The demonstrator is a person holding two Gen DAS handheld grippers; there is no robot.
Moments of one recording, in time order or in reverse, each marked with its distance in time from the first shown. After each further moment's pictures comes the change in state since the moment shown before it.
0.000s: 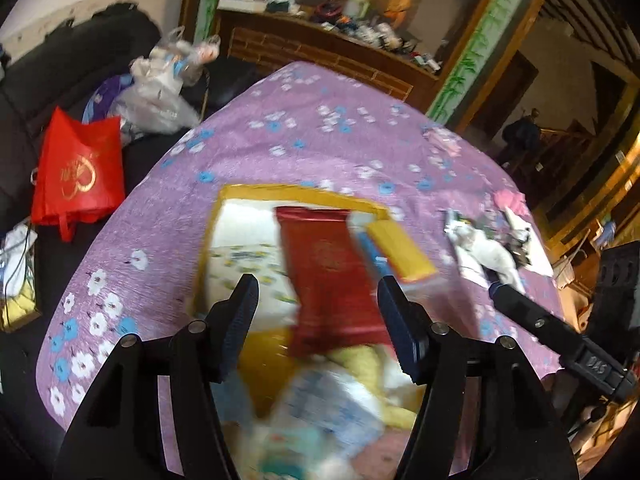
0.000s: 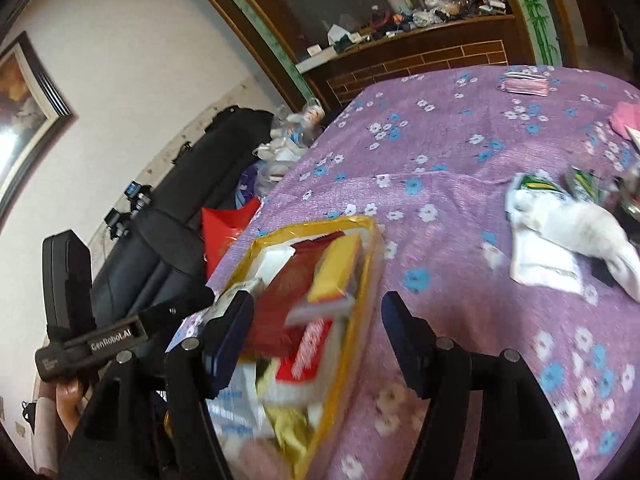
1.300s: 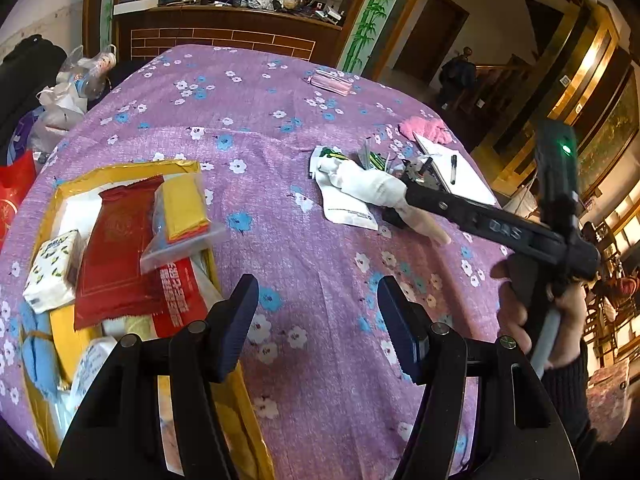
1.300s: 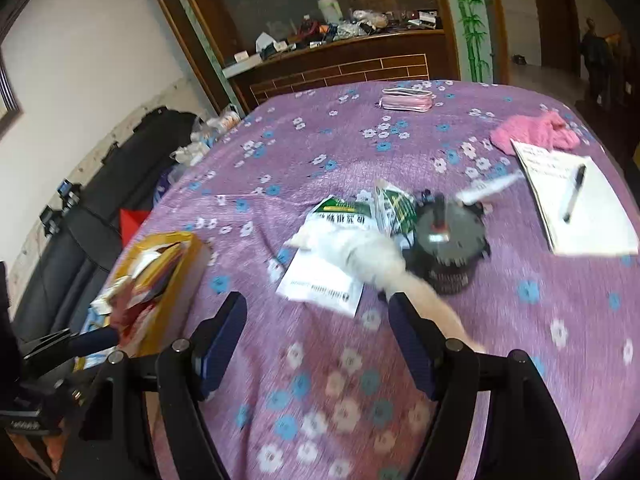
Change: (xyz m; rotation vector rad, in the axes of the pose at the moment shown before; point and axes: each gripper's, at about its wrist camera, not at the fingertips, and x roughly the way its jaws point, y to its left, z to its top) left arm 0.040 -0.138 -0.035 0.202 0.119 -0.156; right arm -0.054 -0.127 0.035 -0.043 0.023 -0.276
